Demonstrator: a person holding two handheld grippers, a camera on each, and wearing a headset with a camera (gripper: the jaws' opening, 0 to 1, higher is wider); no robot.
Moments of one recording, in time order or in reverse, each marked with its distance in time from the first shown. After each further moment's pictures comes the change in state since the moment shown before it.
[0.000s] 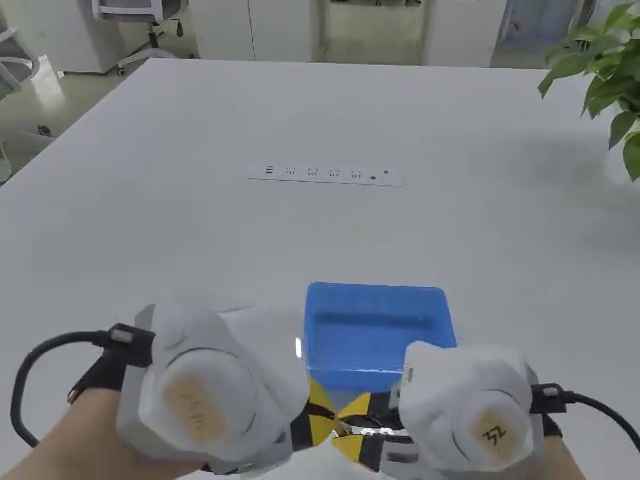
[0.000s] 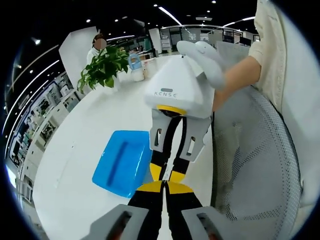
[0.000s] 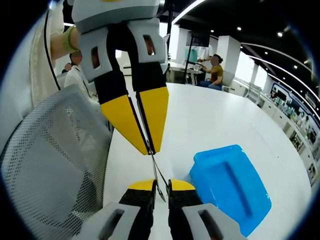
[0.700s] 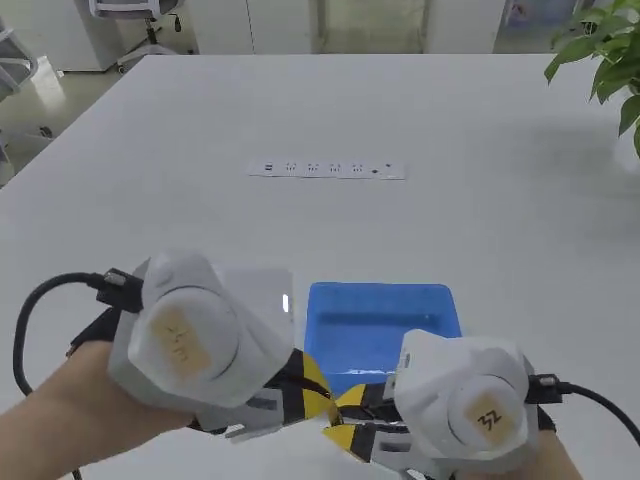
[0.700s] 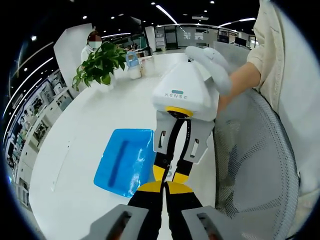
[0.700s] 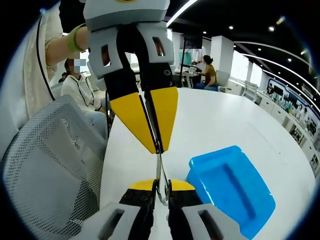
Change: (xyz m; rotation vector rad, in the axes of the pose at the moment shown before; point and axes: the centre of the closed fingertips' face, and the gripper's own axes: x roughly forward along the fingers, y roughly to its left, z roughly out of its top) left arm 0.002 0.017 -0.004 0.012 0.025 -0.086; right arm 0.007 -0.007 0.004 0.051 -0.033 -0.003
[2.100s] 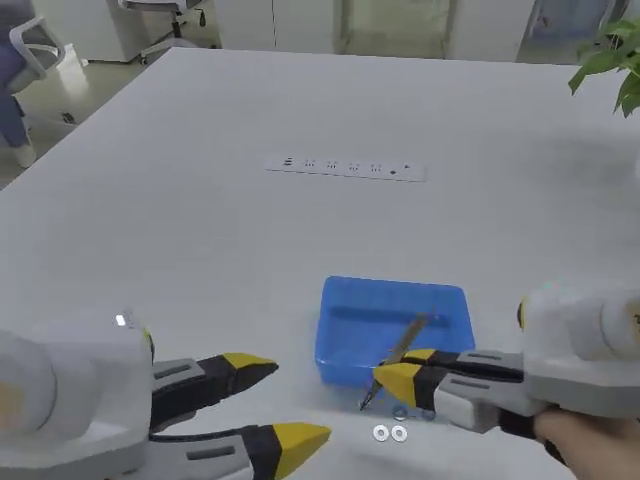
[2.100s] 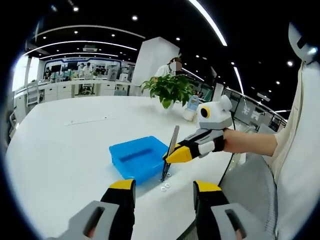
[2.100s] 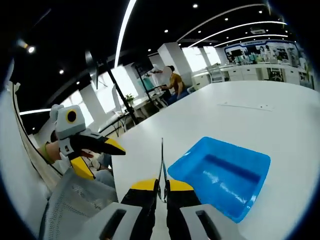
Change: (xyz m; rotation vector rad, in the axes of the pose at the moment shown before) left arm -0.045 -0.010 -0.016 -0.673 -0.478 0.275; right arm -0.059 -0.041 0.023 0.546 -0.272 -0.025
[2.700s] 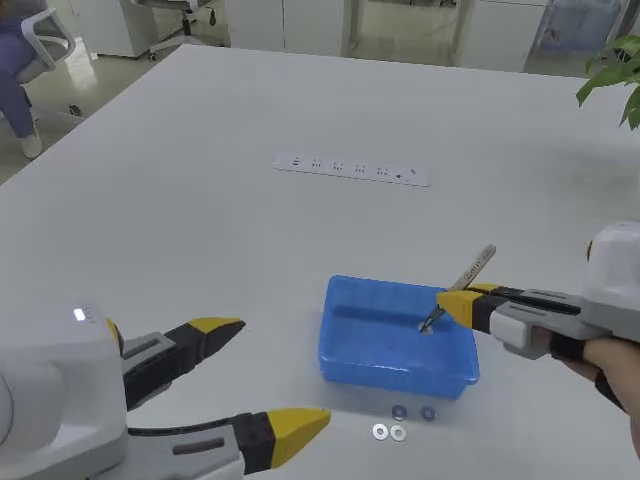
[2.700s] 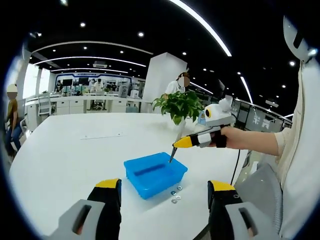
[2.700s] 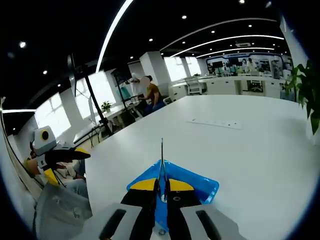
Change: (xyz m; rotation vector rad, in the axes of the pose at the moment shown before) left arm -0.017 0.010 0.025 0.020 -0.156 0.110; right arm -0.028 -0.071 0.042 -0.020 -0.059 -0.237
